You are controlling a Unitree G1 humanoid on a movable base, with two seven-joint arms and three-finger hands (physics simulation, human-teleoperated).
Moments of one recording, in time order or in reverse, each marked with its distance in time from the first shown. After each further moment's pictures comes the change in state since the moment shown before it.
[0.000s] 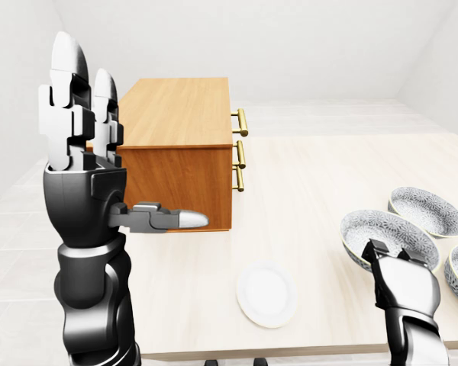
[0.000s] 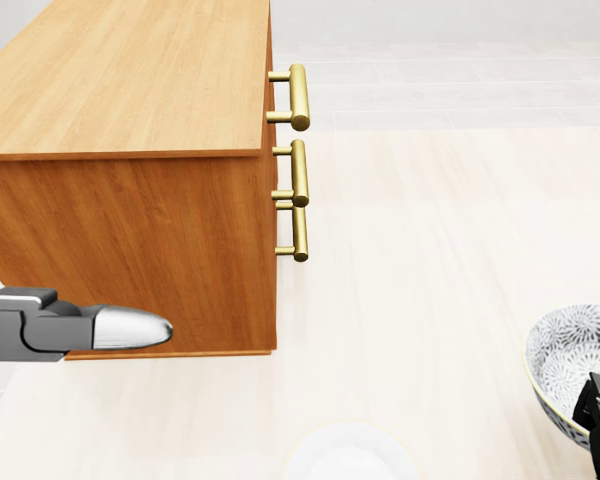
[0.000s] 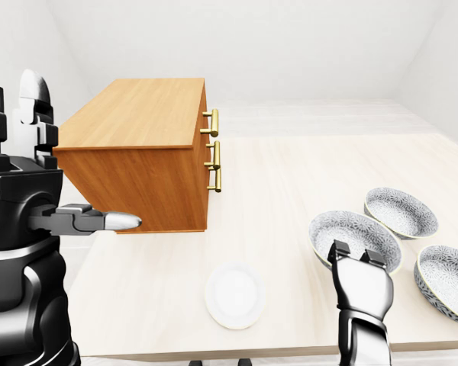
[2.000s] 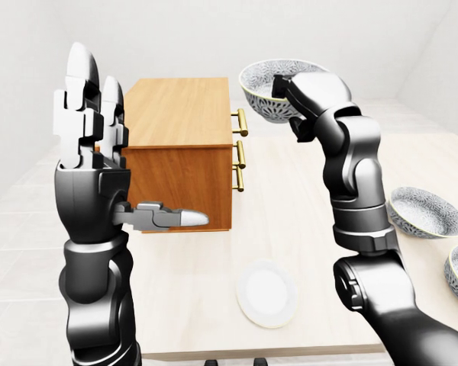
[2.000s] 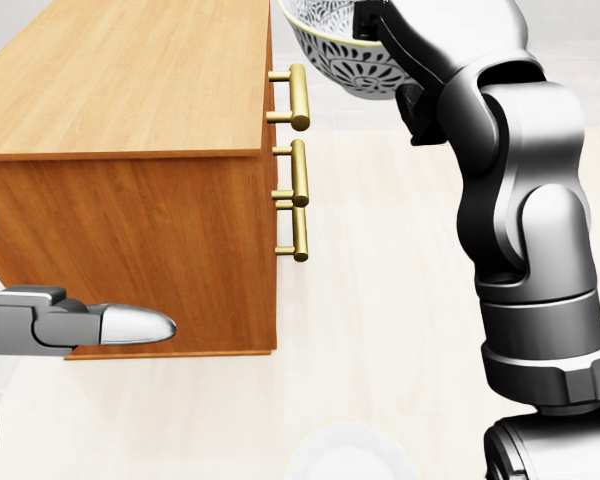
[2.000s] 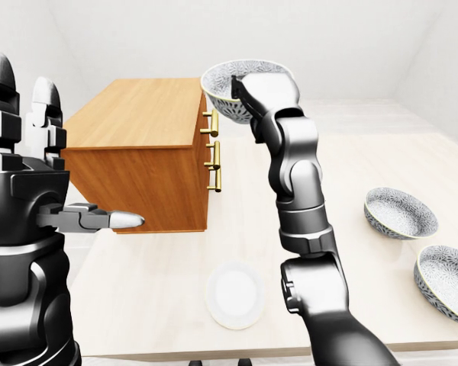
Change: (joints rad) left arm 0.001 0.000 0.000 0.034 0.006 0.000 -0.012; right arm -1.336 -0.159 0.295 0.480 0.149 0.040 0.549
